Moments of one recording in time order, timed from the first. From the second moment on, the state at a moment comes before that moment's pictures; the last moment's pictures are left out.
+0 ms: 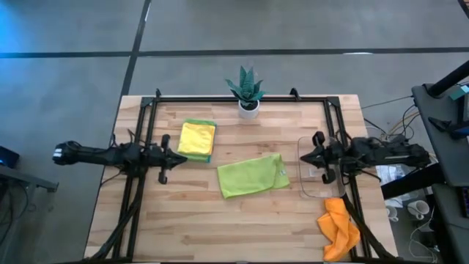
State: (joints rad) left arm -0.10 0.17 0.01 0.09 -0.13 -0.04; right arm 0.08 0.07 0.08 0.06 -0.03 0.06
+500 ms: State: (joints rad) left arm -0.10 0.36 0.01 0.10 -0.13 -0.04; right arm 0.08 0.14 0.05 -0.09 0.00 -0.06
